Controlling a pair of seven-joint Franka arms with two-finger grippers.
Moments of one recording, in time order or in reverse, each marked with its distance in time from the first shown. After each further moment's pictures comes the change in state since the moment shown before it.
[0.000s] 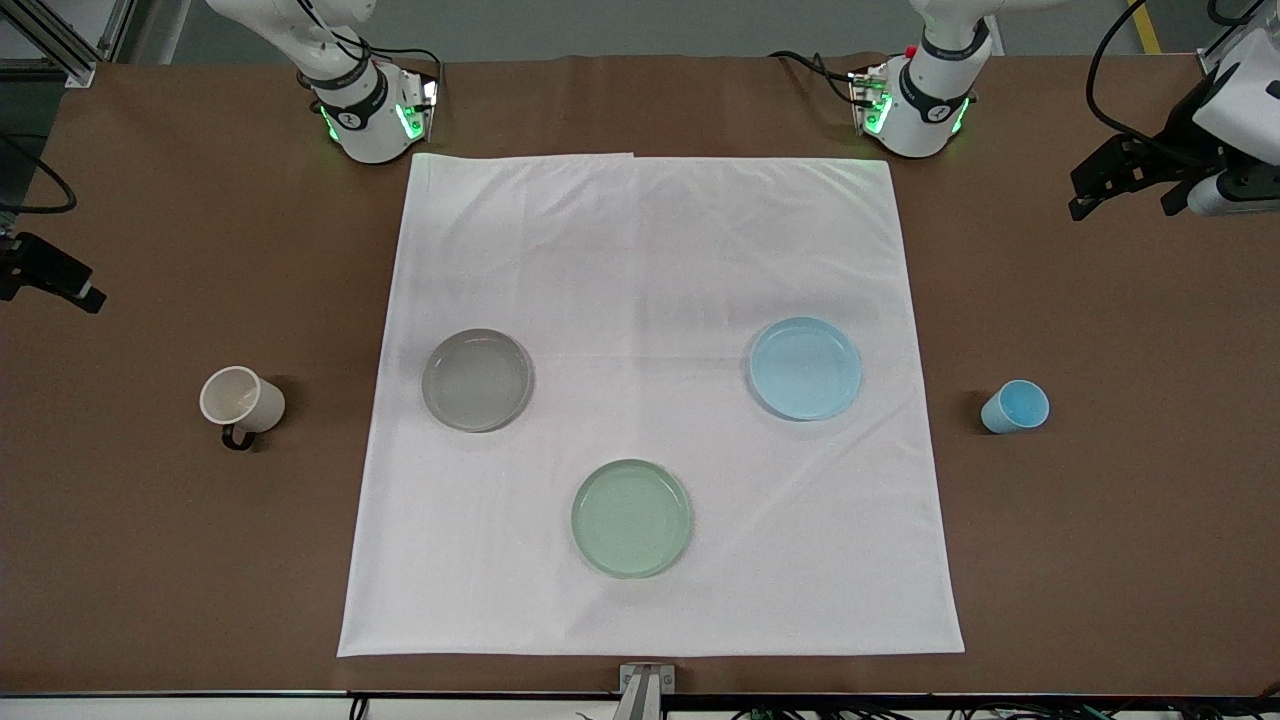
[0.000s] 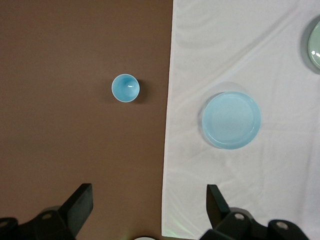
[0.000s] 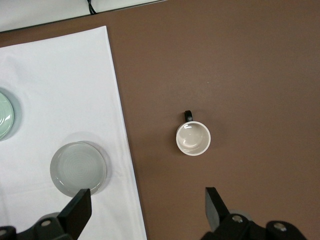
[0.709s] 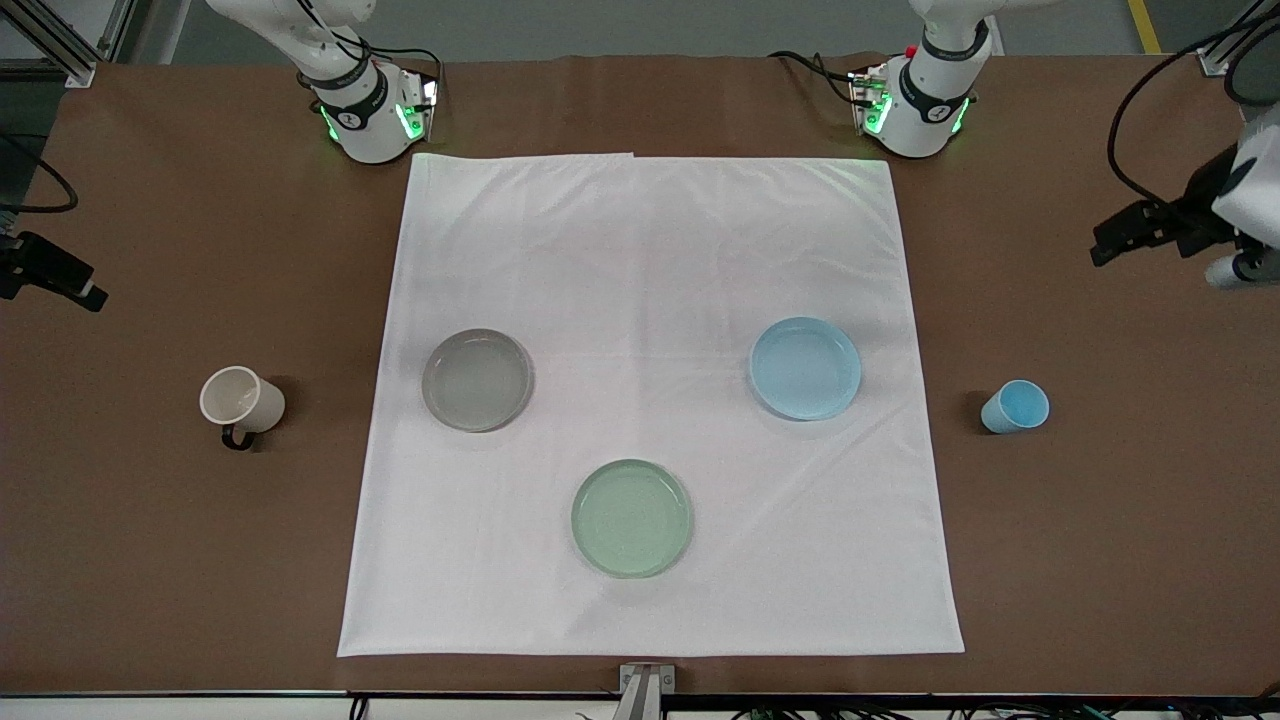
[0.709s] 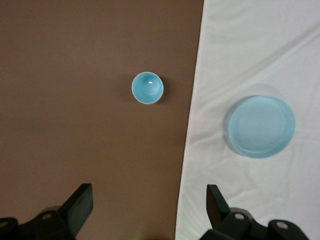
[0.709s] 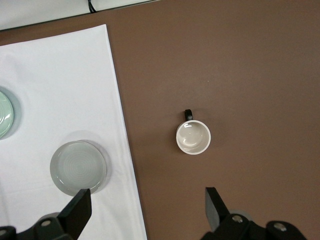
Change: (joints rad) left arm 0.102 0.139 0.014 -0.040 0.051 0.116 0.065; right arm 0.000 0.000 0.001 0.000 0.000 -0.003 0.000
